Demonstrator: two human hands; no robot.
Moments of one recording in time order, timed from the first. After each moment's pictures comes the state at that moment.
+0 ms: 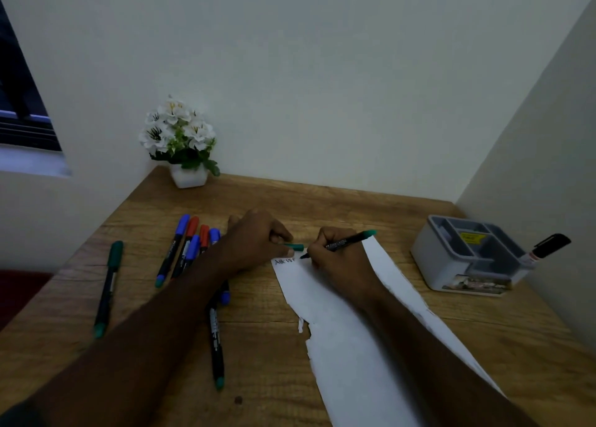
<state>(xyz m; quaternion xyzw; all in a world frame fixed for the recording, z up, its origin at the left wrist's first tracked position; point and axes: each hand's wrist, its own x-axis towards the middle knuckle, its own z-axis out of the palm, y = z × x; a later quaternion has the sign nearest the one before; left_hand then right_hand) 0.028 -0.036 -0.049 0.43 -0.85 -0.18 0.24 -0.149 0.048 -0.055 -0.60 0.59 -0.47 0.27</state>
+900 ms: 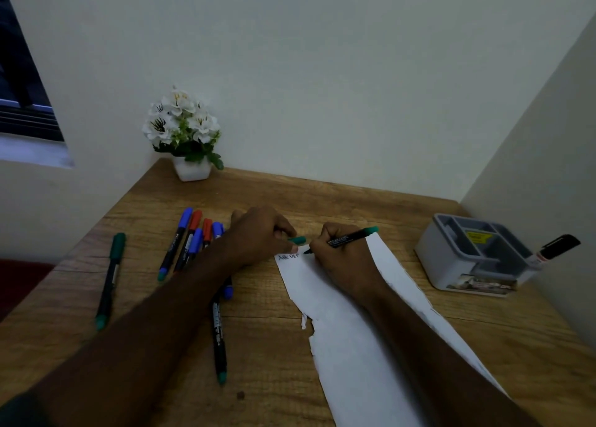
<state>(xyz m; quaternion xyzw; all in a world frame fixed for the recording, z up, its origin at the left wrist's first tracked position) 0.026 -0.027 -0.039 0.44 -0.85 -0.19 0.21 -0.150 0.042 -0.062 -0.61 0.61 -0.46 0.23</state>
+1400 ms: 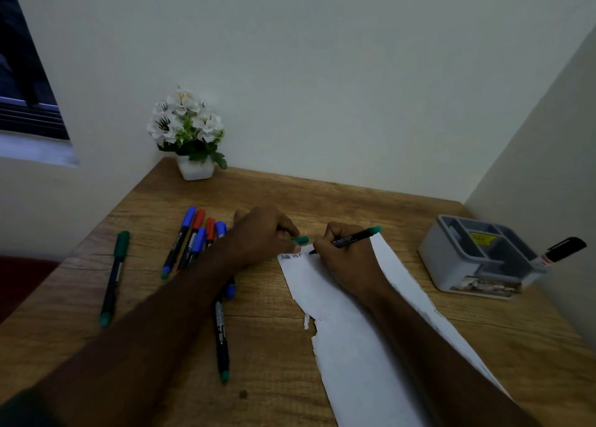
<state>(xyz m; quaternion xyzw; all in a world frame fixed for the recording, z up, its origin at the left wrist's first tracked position) 0.027 -0.025 -0.038 0.45 -0.84 -0.20 0.21 -0.154 0.040 -0.064 -0.61 0.62 -0.45 0.22</state>
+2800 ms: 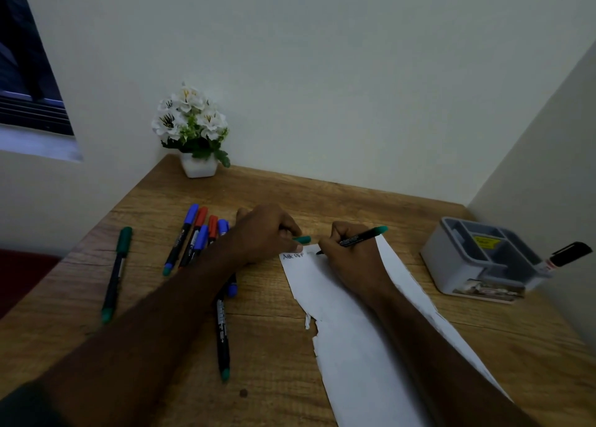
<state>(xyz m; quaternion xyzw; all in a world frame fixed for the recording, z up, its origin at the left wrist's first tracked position) 0.026 -0.026 -0.039 0.45 -0.84 -0.21 0.21 -0.157 0.038 -0.065 -0.60 0.62 -0.46 0.20</state>
